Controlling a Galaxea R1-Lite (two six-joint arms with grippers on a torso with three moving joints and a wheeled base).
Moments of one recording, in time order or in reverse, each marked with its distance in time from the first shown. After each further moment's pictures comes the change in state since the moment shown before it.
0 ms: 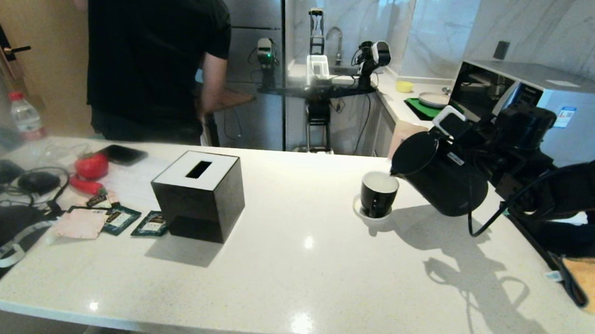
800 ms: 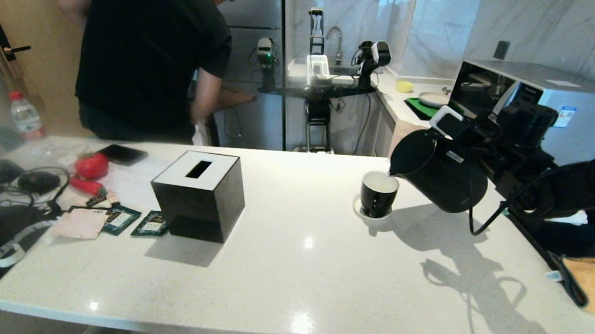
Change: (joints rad) left arm 0.000 0.000 0.000 0.000 0.000 0.000; right arm 0.000 0.000 -0.009 -0.011 0.049 -0.068
